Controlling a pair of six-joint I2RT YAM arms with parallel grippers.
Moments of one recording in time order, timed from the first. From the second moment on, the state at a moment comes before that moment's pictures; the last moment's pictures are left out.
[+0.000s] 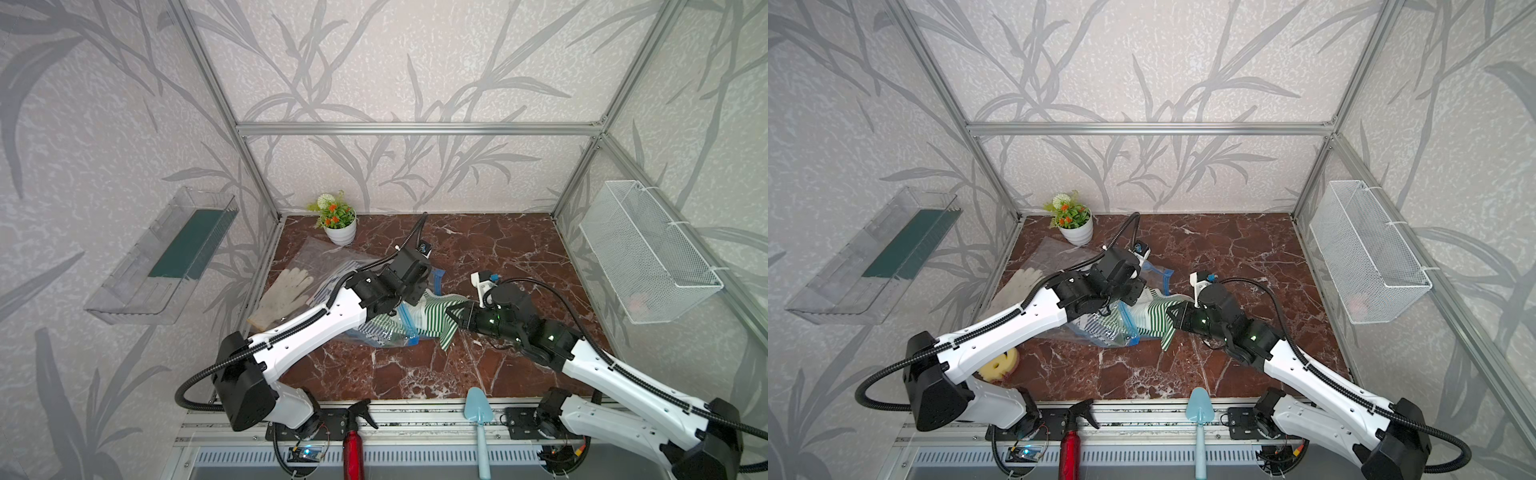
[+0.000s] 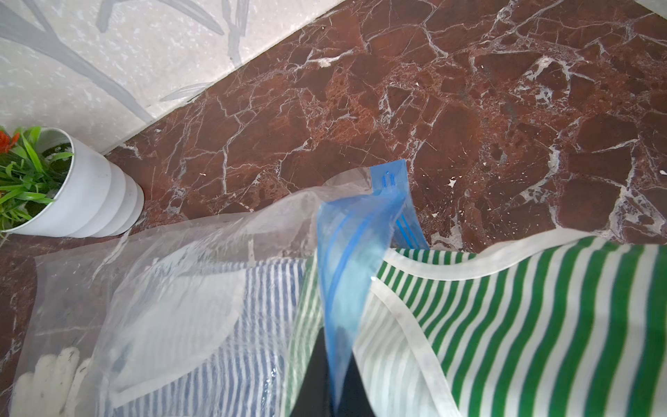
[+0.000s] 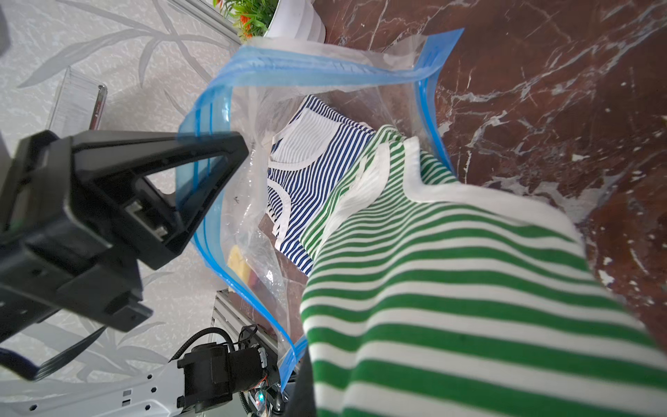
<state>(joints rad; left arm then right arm) -0.84 1.45 1.29 -0.65 -0.33 -0.13 0.78 0.94 0.74 -0.33 -0.14 0.95</state>
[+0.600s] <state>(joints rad) -0.84 1.45 1.29 -0.65 -0.33 -0.13 0.77 0.80 0.93 -0.62 -0.02 0.89</state>
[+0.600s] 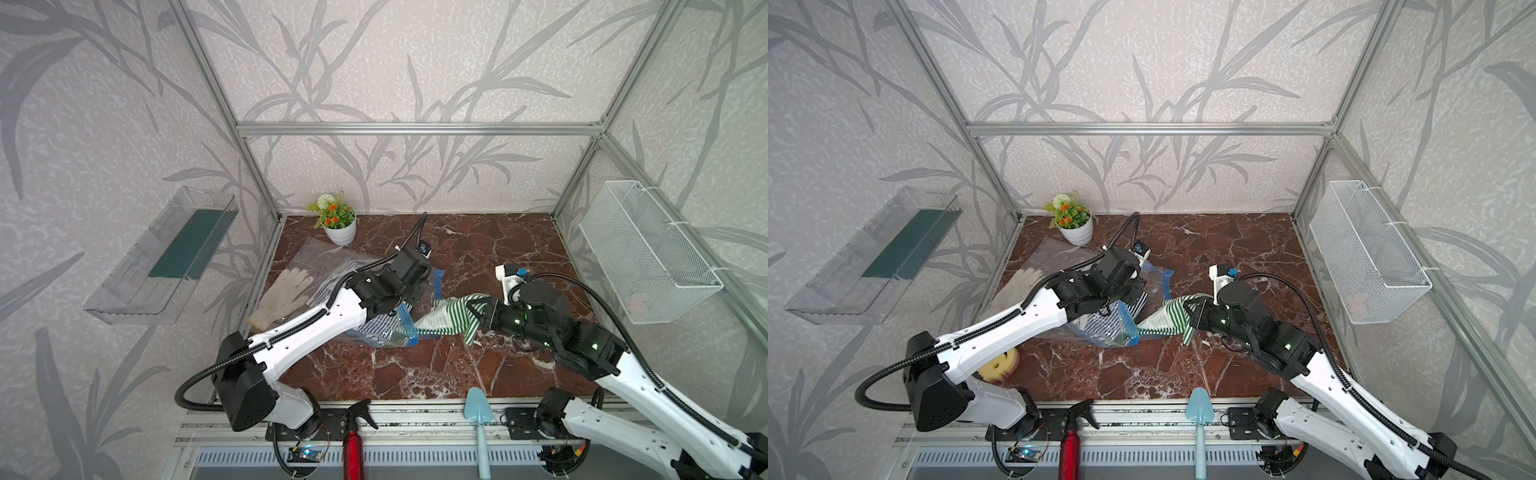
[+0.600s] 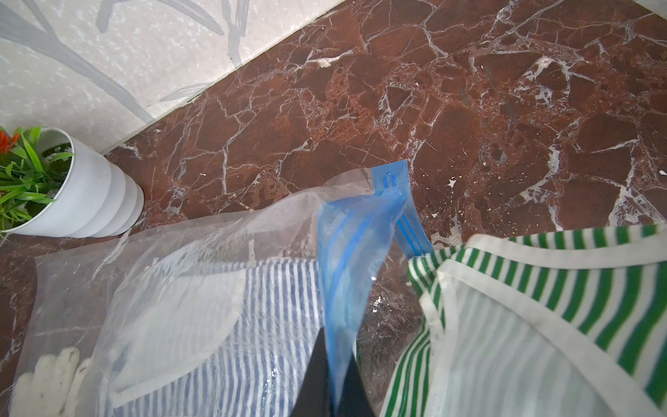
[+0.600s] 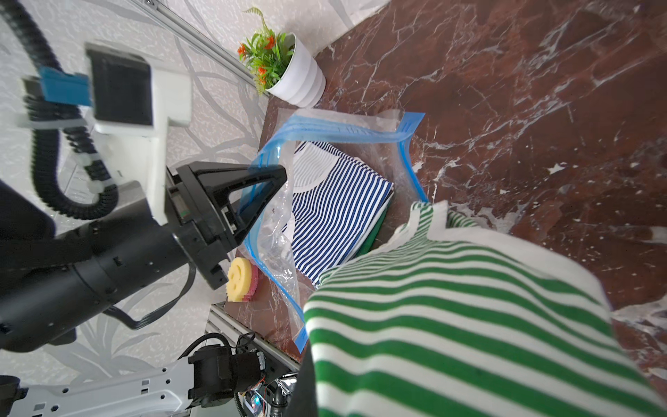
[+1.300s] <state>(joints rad) -0.84 1.41 1.29 -0.65 -0.34 -0.13 0.70 0.76 1.17 -0.91 0.10 0.82</state>
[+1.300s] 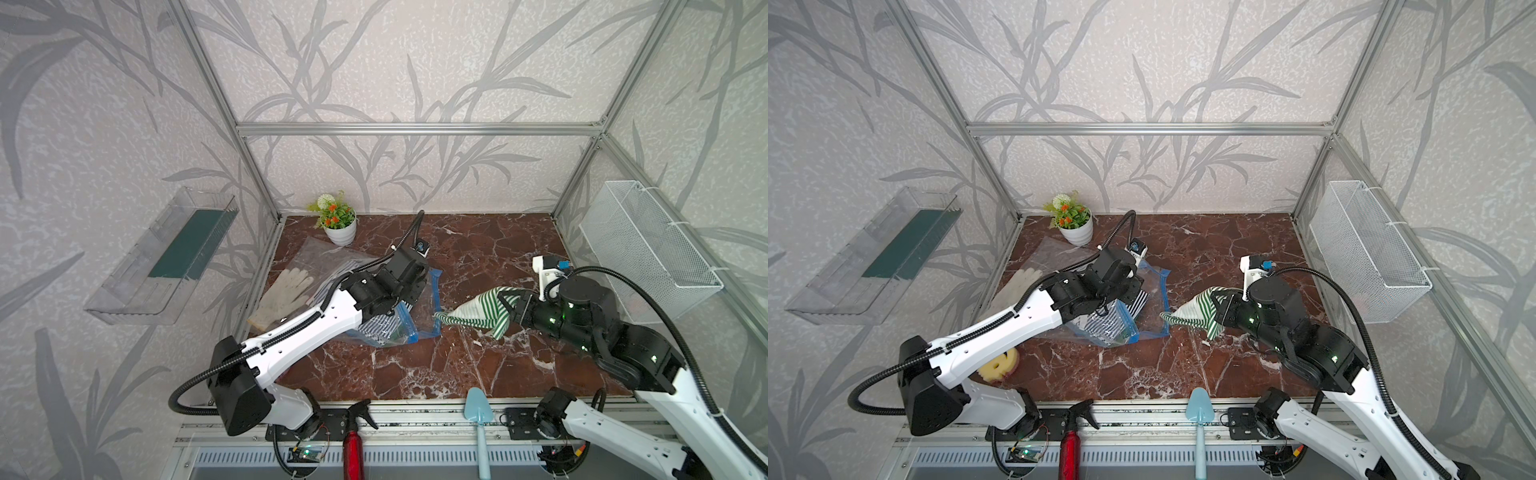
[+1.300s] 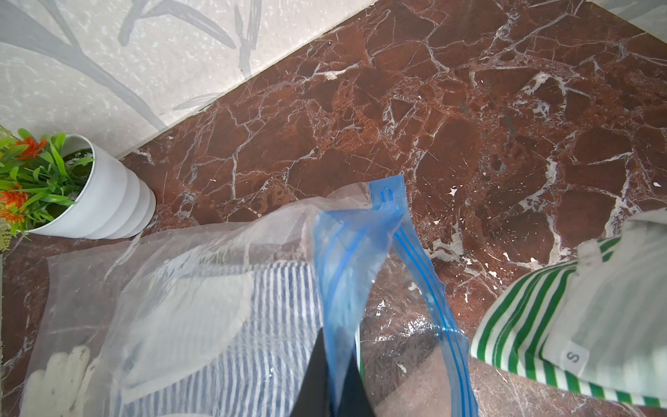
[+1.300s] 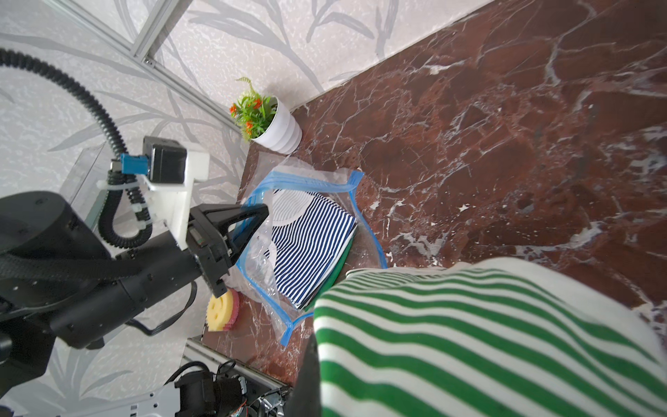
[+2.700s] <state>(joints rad) -0.73 1.43 1.23 -0.41 0.04 0.05 -0.07 1.90 1.85 -0.57 -0.53 0.46</state>
